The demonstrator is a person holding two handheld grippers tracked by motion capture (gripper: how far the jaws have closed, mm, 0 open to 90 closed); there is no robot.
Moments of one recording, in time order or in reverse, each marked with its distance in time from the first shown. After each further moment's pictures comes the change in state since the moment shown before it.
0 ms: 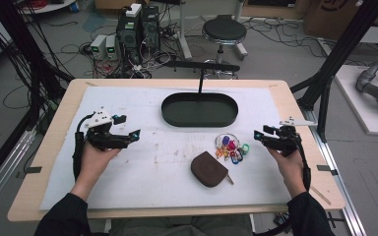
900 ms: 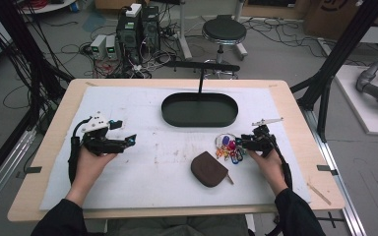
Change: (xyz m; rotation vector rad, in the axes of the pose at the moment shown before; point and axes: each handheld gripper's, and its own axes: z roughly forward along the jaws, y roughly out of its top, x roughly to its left) left arm 0.000 -0.011 -0.010 0.045 0.020 -0.008; right arm 0.031 -0.002 0.058 0.240 0.036 0.008
